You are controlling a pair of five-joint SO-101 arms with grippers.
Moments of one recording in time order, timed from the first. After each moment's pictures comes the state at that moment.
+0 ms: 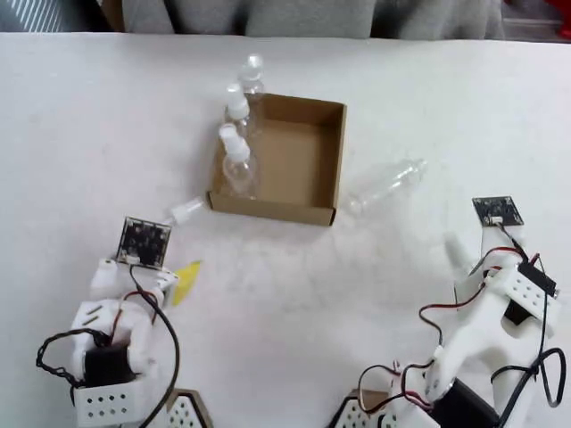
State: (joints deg) left arm -13.2 -104.1 97.1 56.4 -18.4; right arm 38.7 -23.5 53.5 54.5 45.3
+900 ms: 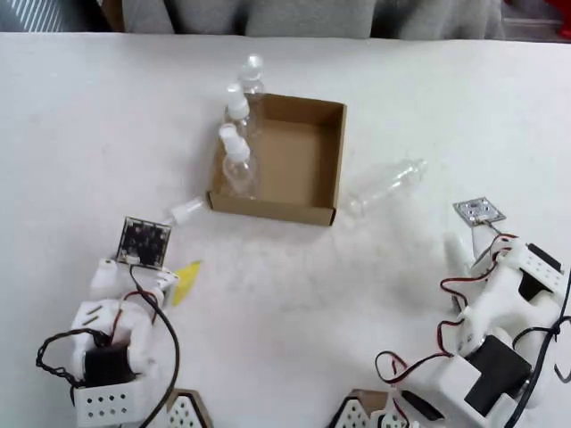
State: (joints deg) left arm -13.2 -104.1 97.1 56.4 -18.4; right arm 38.6 -5.4 43.8 56.6 58.1
